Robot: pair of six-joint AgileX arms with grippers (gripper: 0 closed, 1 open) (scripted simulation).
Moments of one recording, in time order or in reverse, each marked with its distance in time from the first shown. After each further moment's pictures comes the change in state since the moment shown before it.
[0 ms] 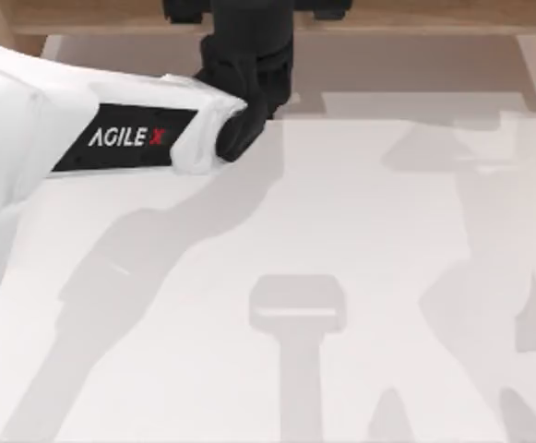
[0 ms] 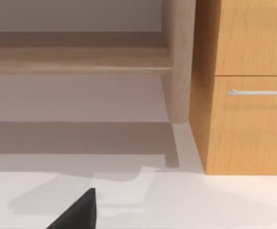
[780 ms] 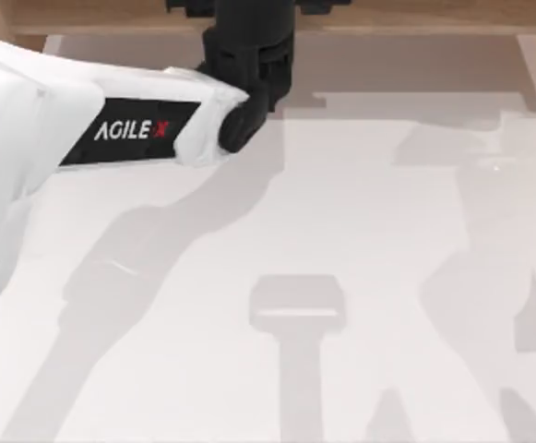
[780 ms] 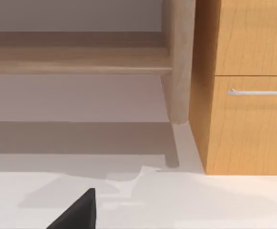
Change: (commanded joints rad) left arm 0.010 0.029 0.049 -0.020 0.010 -0.001; right arm 0.000 0.000 0.000 0.000 0.000 0.000
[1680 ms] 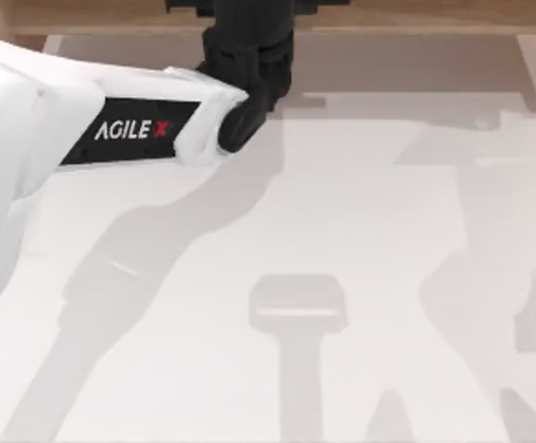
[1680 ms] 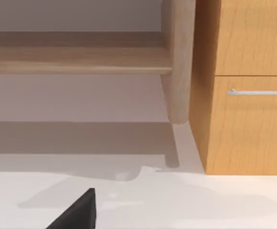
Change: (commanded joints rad) left arm 0.000 0.000 0.000 0.000 0.000 0.000; right arm 0.000 0.000 0.000 0.000 0.000 0.000
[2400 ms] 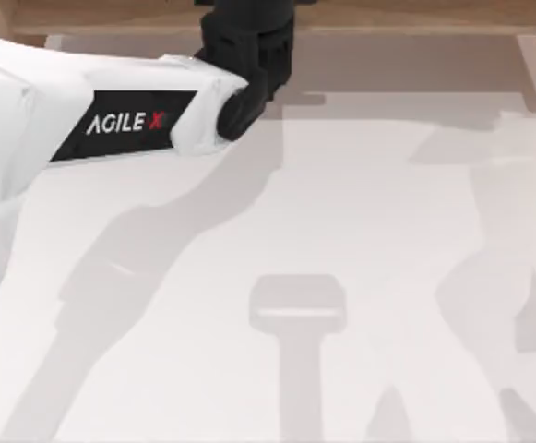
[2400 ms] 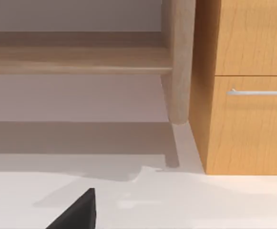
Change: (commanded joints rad) left arm -0.004 -0.025 0.020 -0.047 -0.002 0.007; right arm 0.000 0.000 0.000 0.000 0.000 0.000
